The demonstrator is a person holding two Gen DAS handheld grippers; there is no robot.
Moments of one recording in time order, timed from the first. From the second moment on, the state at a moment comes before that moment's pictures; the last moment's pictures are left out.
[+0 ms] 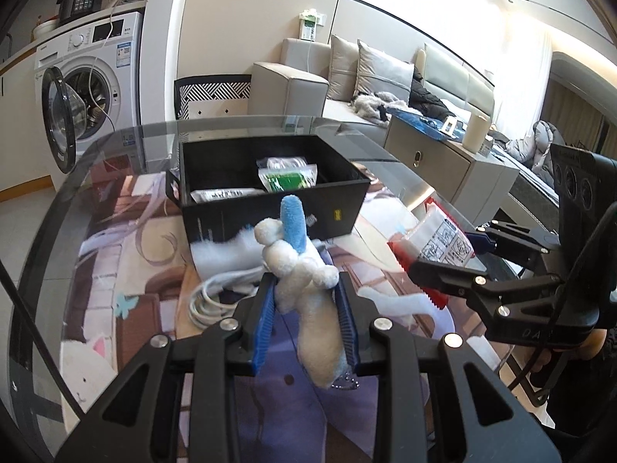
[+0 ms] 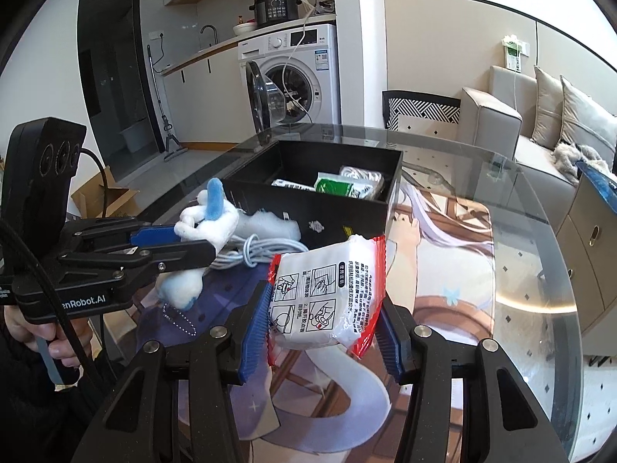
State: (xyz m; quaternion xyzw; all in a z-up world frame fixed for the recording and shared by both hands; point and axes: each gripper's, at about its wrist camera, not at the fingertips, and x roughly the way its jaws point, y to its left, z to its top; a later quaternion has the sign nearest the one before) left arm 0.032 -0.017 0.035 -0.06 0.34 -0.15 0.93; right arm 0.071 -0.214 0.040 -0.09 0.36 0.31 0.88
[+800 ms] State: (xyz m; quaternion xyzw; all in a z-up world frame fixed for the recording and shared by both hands) left arm 0.090 -0.003 0.066 -0.06 0.31 -0.11 0.94; right arm 0.117 -0.196 0.075 -0.09 0.32 0.32 0.89
